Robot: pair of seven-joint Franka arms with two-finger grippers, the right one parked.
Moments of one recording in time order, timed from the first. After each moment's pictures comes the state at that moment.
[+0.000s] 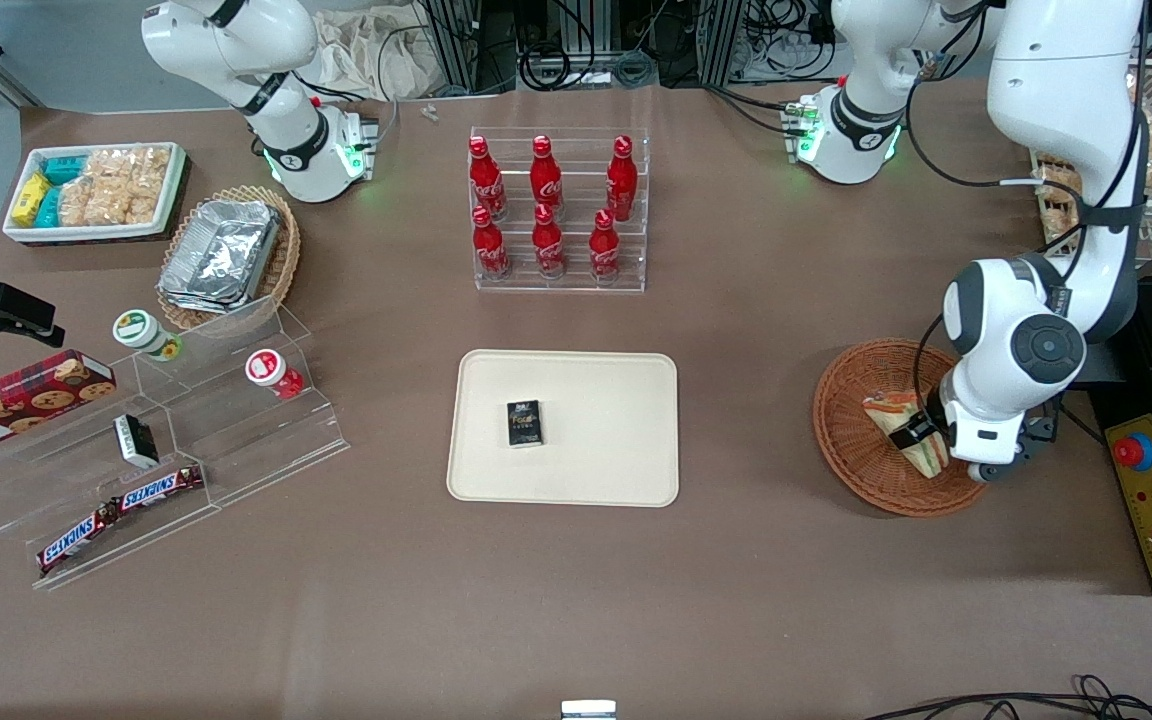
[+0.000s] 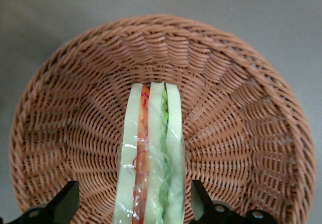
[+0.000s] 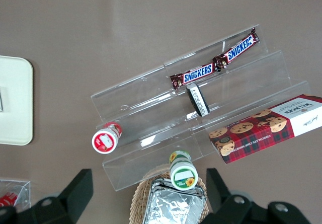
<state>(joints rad) -0.26 0.39 0.23 -2.06 0.04 2.41 -0.67</state>
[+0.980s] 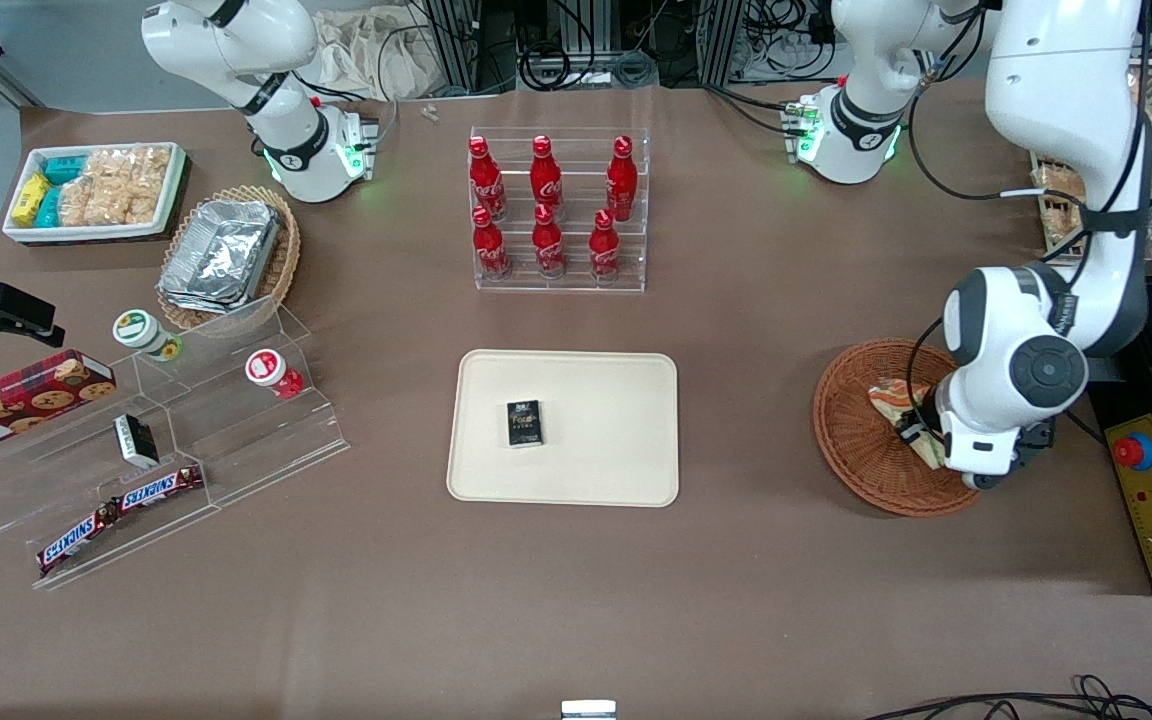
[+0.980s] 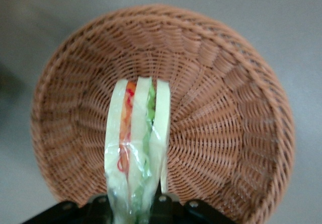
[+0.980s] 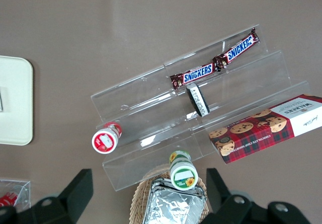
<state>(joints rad) -0.27 0.40 0.22 -1.85 0.04 2.08 -0.65</state>
